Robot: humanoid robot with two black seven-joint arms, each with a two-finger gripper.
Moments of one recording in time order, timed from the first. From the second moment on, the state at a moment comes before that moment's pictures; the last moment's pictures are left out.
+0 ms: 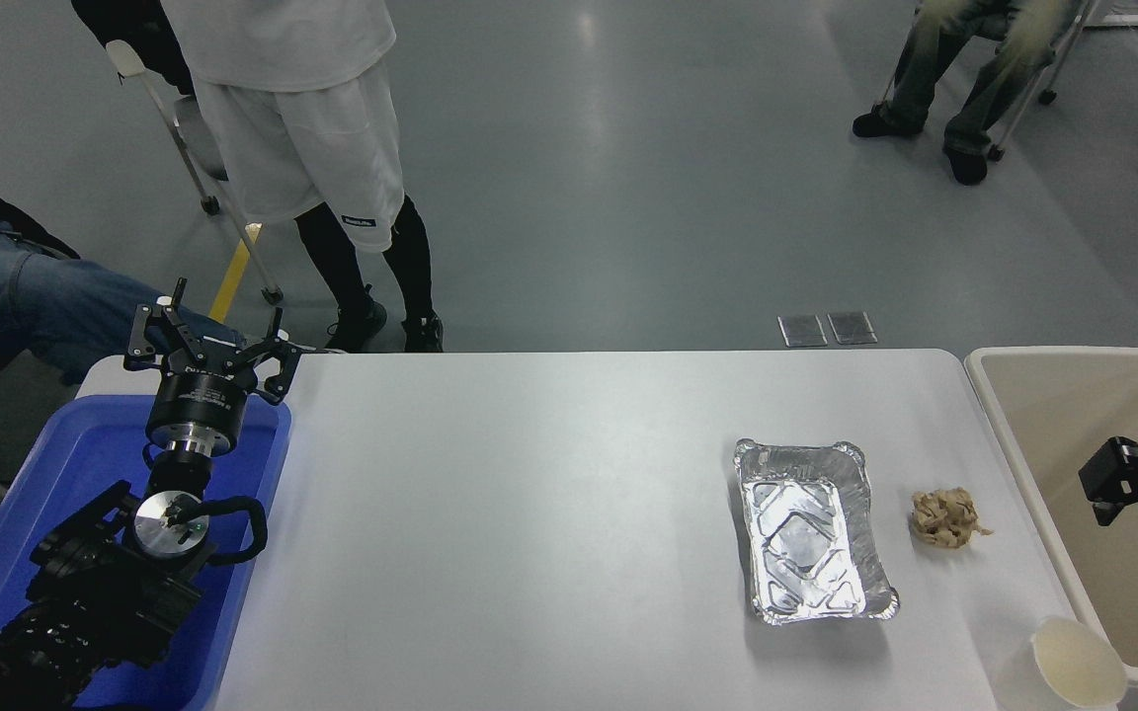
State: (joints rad) left arm -0.65 0.17 -0.93 -0.29 -0.24 -0.69 -0.38; right arm 1.61 -0.64 -1.33 0.95 -0.62 0.79 0.18
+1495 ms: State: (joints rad) left arm -0.65 0.17 -0.93 -0.29 -0.24 -0.69 -0.38; right arm 1.25 -0.84 -0.85 0.99 -0.83 0.79 0.11
